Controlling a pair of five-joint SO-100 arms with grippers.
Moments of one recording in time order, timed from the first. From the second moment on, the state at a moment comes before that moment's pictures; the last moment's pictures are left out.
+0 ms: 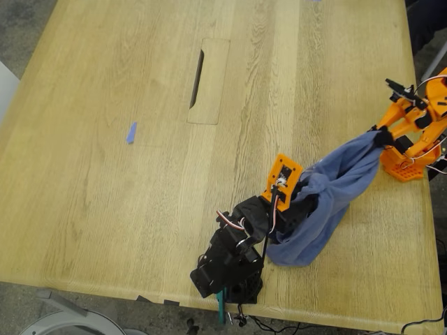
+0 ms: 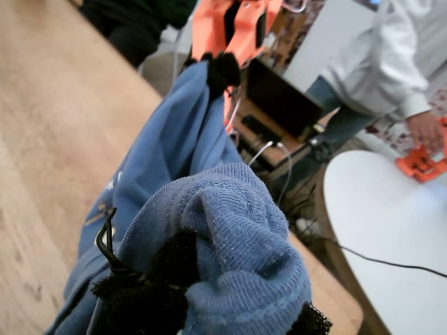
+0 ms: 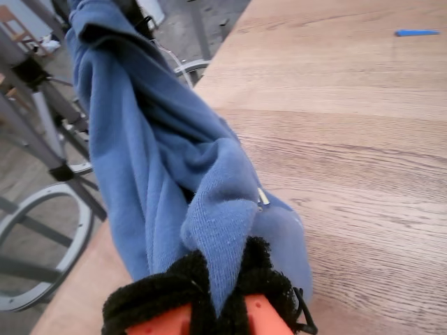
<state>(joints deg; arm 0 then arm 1) 51.9 164.0 98.9 76.9 -107.9 -37.6 155.8 93.0 76.9 -73.0</state>
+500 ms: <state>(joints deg) 38.1 182.3 139.0 59.9 -108.0 -22.0 156.2 129.6 38.8 -74.5</state>
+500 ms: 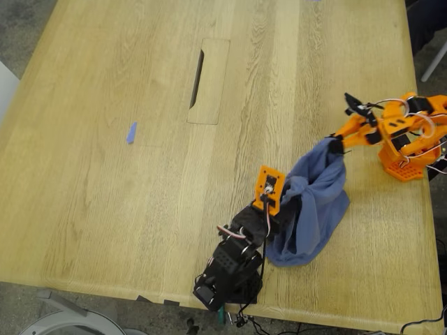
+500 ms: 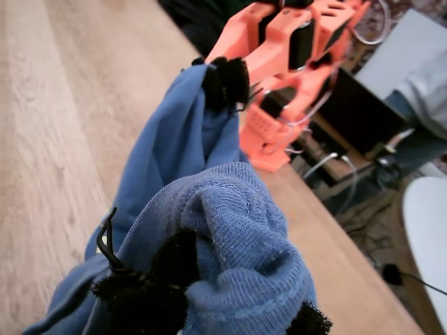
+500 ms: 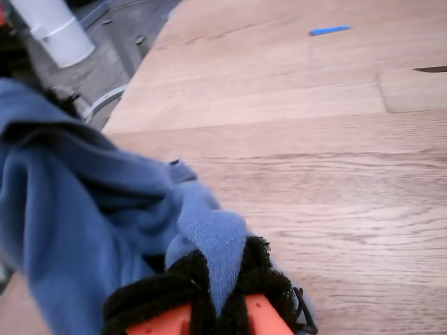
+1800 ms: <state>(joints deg) -19.5 186.1 177.6 18.5 -106.1 11.2 105.6 134.9 -26.9 -77.2</state>
